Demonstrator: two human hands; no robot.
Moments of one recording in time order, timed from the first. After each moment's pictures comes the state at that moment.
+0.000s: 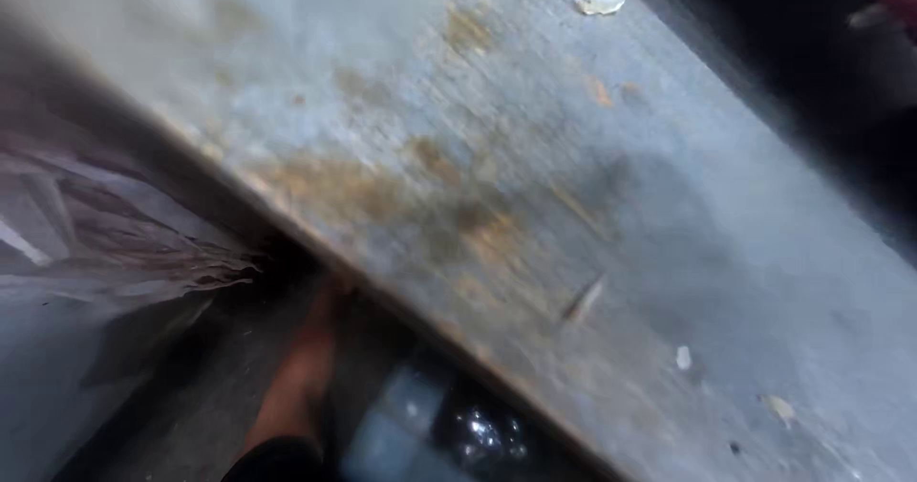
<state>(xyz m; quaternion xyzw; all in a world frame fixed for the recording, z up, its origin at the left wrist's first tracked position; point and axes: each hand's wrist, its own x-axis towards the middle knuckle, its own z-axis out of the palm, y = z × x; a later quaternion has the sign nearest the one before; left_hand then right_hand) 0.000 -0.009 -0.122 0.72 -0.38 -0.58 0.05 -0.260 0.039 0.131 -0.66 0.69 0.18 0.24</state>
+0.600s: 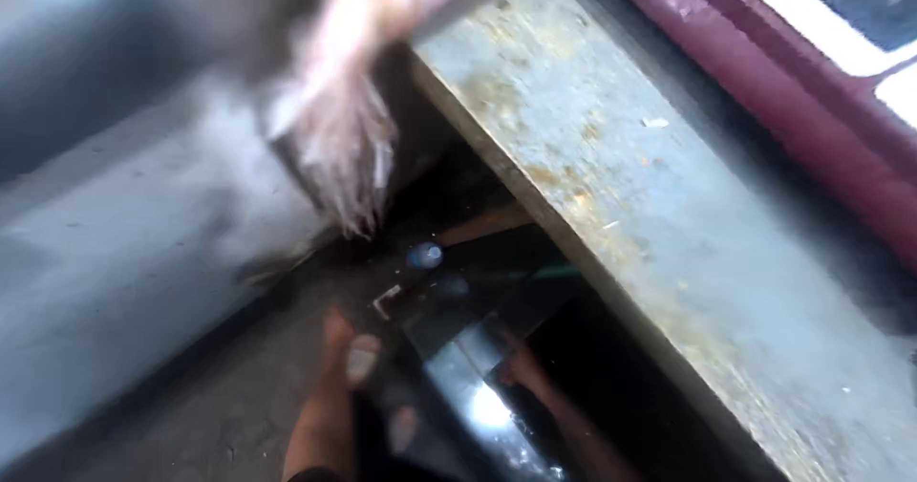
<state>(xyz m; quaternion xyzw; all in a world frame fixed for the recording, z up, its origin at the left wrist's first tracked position) 0.037 0.221 -0.108 0.86 -0.06 -0.49 0.11 -0.264 0.039 0.007 -0.52 0.65 0.23 0.50</state>
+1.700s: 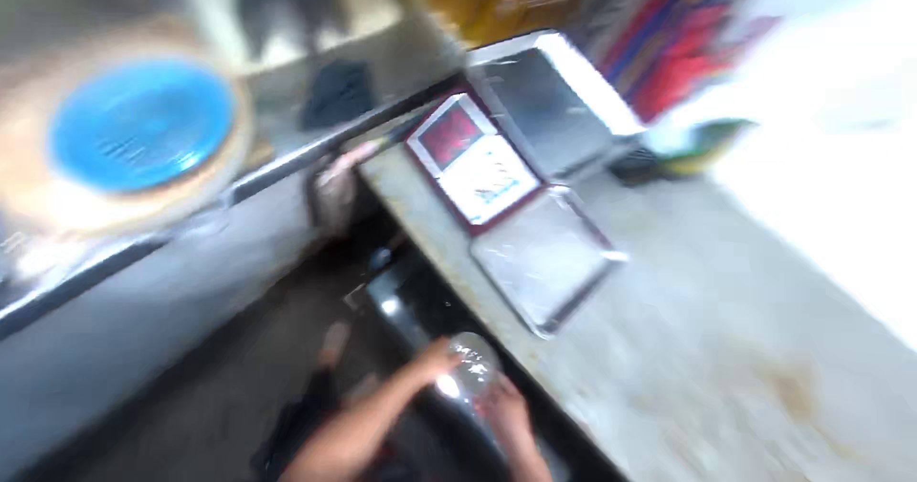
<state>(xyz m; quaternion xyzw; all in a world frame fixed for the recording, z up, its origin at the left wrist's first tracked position) -0.207 0.232 0.305 0.59 -0.37 -0.69 0.20 -0.389 0.237 0.320 -0.32 0.72 -0.22 0.57</state>
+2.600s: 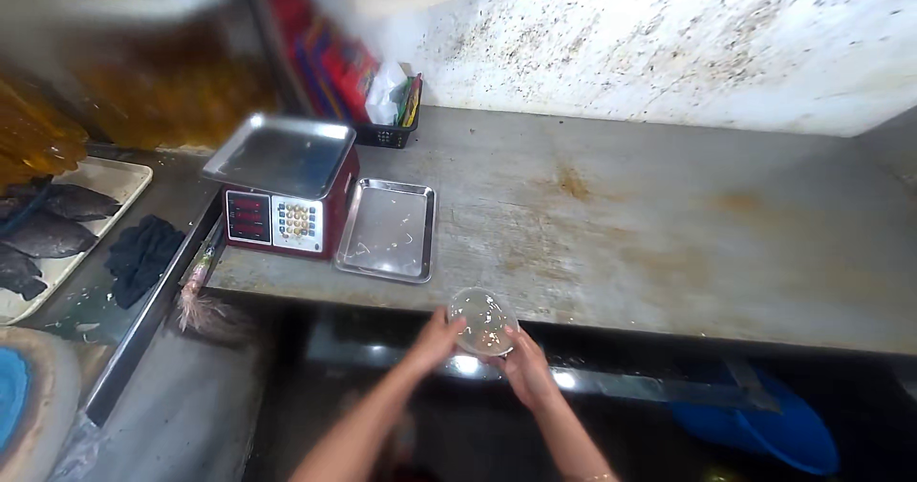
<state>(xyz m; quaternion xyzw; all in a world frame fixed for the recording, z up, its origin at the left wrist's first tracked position) -0.304 0.211 0.432 0.45 -0.52 -0.71 0.13 -0.466 0.294 0.411 -0.15 0.59 -0.58 0.54</state>
